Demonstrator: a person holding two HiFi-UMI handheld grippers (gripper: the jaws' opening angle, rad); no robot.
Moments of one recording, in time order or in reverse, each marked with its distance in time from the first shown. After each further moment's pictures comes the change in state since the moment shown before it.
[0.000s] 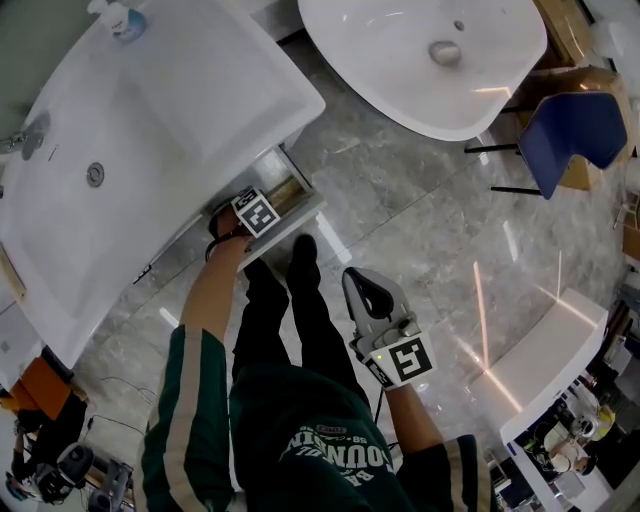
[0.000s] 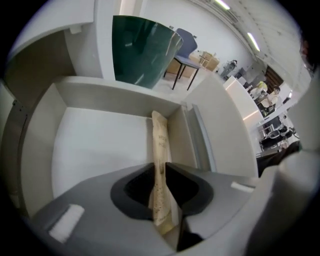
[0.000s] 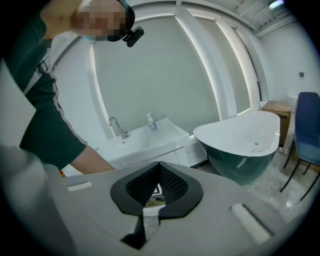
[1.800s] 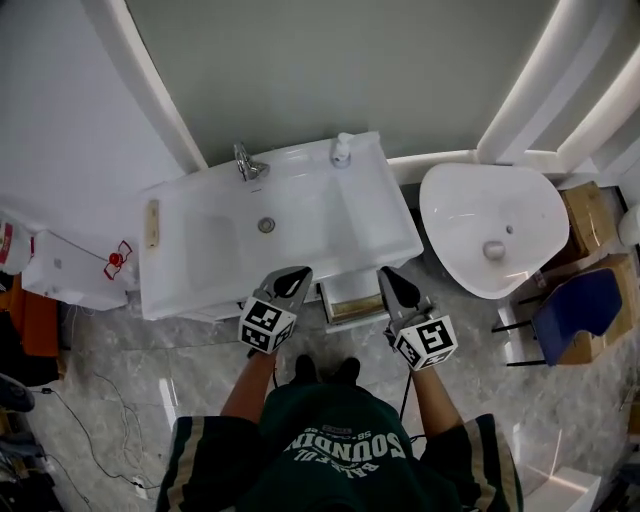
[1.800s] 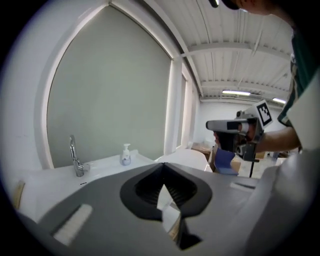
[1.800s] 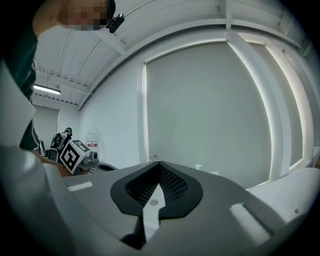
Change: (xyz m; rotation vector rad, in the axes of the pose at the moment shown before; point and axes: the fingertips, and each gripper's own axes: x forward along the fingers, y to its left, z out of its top) left arm -0.558 -0.094 -0.070 -0.395 -1.083 0.647; right arm 0.024 0.212 0.225 -0.335 -0.286 0.399
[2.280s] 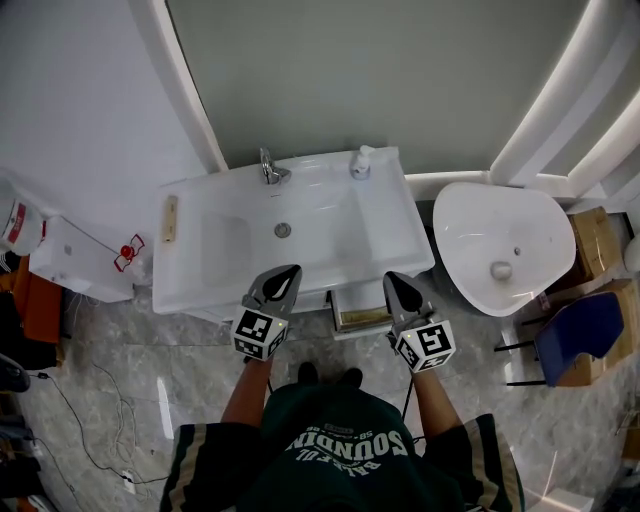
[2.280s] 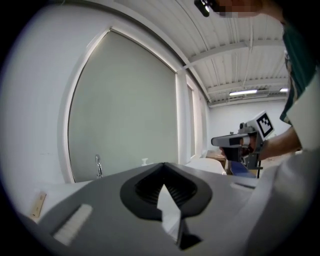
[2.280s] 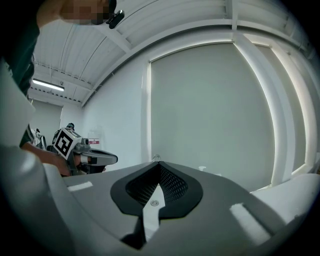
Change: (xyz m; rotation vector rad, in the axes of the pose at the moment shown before) left arm -0.063 0.041 0.034 0.054 -0.142 0.167; right arm 0.020 0.019 -0.004 -0.039 0.007 0.017
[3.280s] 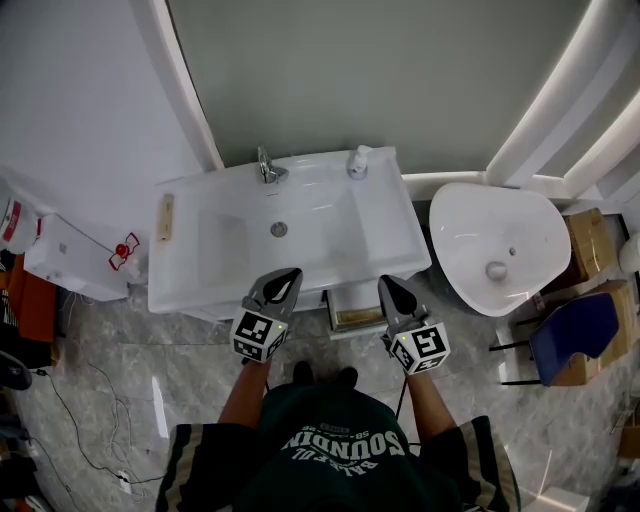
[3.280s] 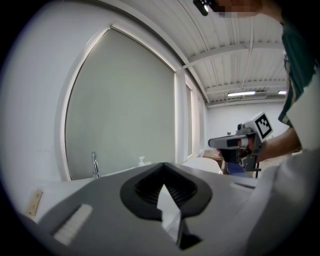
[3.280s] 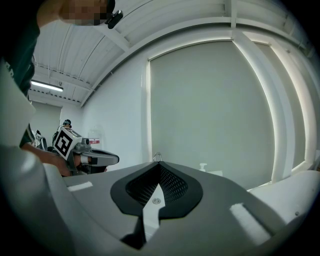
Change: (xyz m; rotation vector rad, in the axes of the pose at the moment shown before) left arm 0.000 -0.005 -0.006 -0.005 0.013 -0.033; right arm 0.003 0.008 -0.009 0.020 0.012 -0.001
